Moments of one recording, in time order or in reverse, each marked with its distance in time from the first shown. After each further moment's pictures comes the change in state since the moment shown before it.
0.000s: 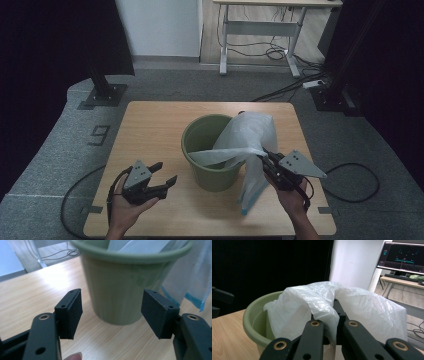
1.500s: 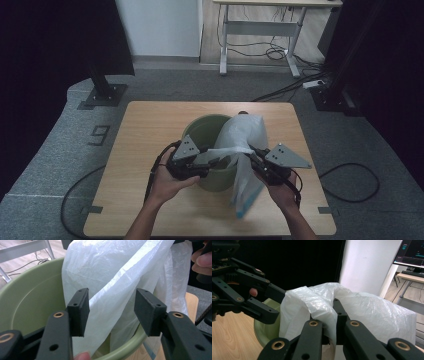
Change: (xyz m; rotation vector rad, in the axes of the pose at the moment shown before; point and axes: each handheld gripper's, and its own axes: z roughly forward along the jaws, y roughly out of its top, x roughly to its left) left arm -0.038 0.082 0.076 -0.001 -0.177 0.098; right arm 0.010 0.008 0.024 0.049 0.089 -0.016
